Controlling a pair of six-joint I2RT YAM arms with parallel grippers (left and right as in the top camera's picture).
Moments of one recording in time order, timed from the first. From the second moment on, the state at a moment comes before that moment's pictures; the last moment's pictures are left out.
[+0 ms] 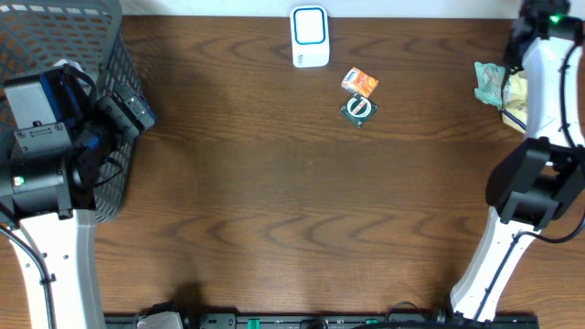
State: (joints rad) left arm 0.21 1.23 1.46 -1.02 0.09 -0.41; right arm -0.24 2.32 2.27 -0.98 0.50 0.10
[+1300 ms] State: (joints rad) left arm 0.21 1.23 1.46 -1.02 0.09 -0.41; right arm -0.16 2.34 2.24 -0.94 -0.29 0.12
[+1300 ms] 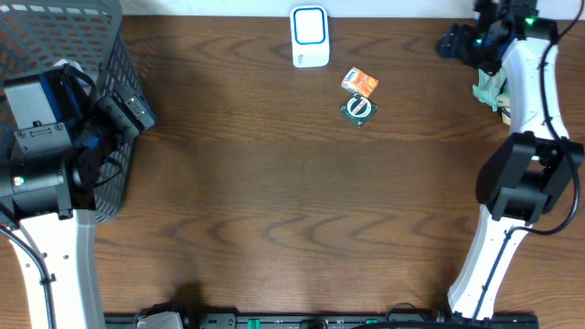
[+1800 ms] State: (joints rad) left arm 0.21 1.23 1.46 -1.02 0.09 -0.41; right arm 0.13 2.34 2.23 -0.82 -0.28 0.00
